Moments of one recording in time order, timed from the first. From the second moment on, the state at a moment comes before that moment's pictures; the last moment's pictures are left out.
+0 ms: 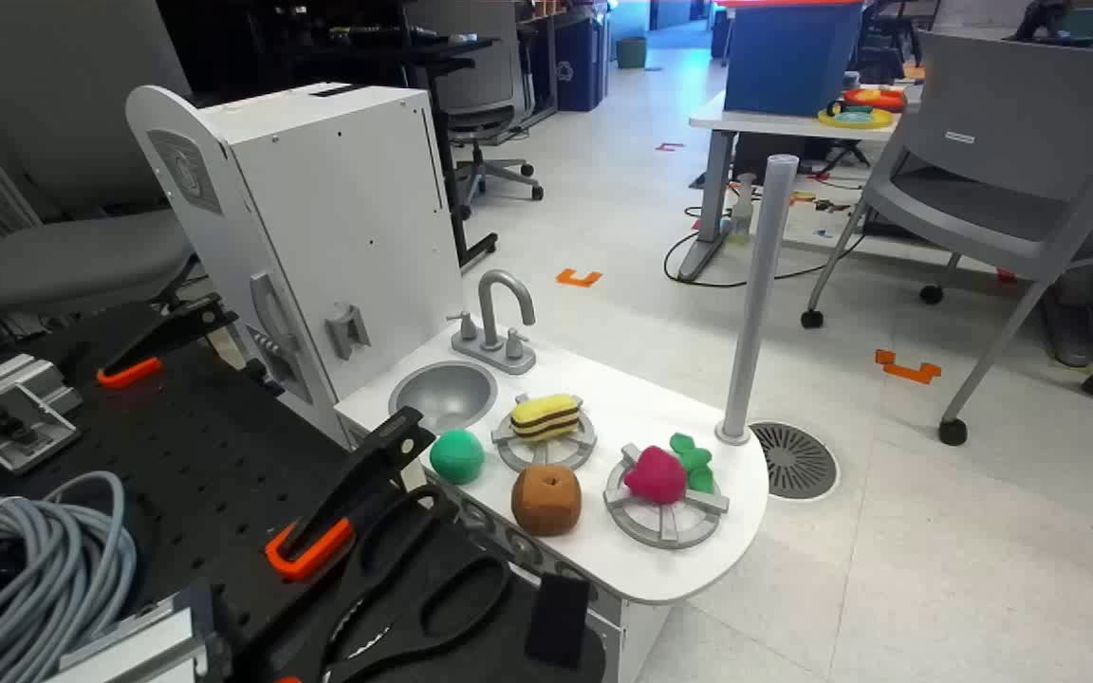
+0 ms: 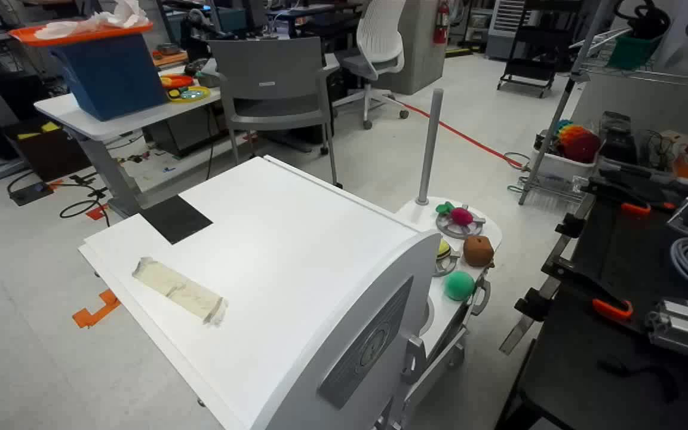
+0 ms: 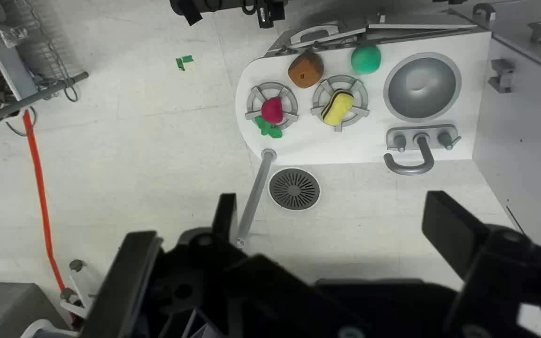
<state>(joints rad) -0.06 -0.68 0.15 -2.44 -0.17 1.93 0.19</state>
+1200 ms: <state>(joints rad) -0.06 -0.48 0.11 -2.44 -0.23 2.14 0.16</state>
